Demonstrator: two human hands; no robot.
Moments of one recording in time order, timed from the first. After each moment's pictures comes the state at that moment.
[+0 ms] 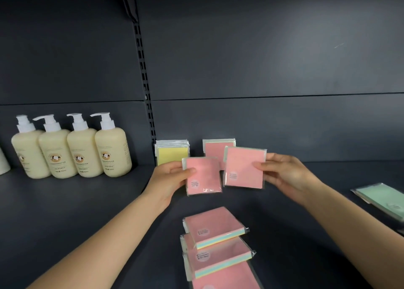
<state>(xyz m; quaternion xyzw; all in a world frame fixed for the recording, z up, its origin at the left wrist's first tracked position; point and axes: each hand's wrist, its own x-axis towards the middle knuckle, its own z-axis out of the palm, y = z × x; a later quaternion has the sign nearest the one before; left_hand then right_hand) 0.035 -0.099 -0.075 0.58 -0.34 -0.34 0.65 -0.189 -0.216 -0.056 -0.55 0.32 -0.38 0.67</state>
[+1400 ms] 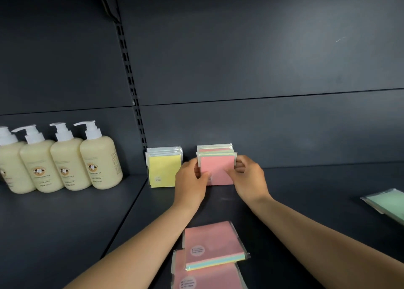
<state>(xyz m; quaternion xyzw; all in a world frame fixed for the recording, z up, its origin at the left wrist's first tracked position) 0.005 -0.172 -0.097 0.72 -0.47 -0.02 0.52 -0.115 -0.235 -0.096 -0.70 0.39 -0.46 0.39</state>
